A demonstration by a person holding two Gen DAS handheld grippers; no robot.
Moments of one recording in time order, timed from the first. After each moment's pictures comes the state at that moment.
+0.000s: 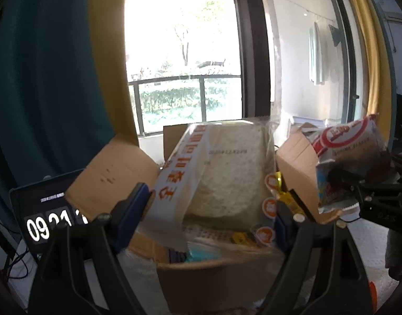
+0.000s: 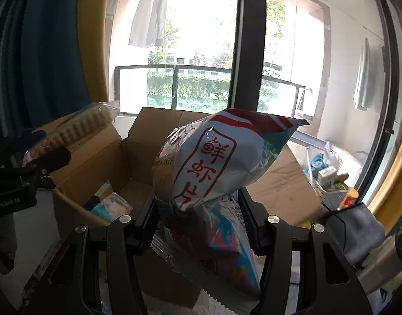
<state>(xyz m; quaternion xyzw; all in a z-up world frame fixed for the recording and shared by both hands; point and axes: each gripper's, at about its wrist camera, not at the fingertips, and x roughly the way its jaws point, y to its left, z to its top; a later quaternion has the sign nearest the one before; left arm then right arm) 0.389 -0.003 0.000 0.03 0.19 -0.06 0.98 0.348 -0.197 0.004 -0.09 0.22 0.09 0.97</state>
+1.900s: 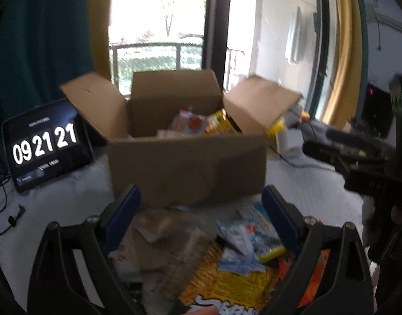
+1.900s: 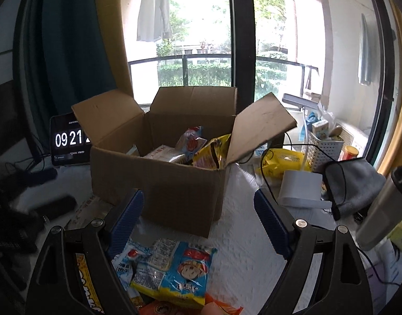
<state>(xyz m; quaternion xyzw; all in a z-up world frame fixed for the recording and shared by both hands) 0.259 -0.042 -0.049 0.00 0.28 -0.13 0.95 0.243 -0.235 -0.026 -0.04 0.25 0.13 0.96</state>
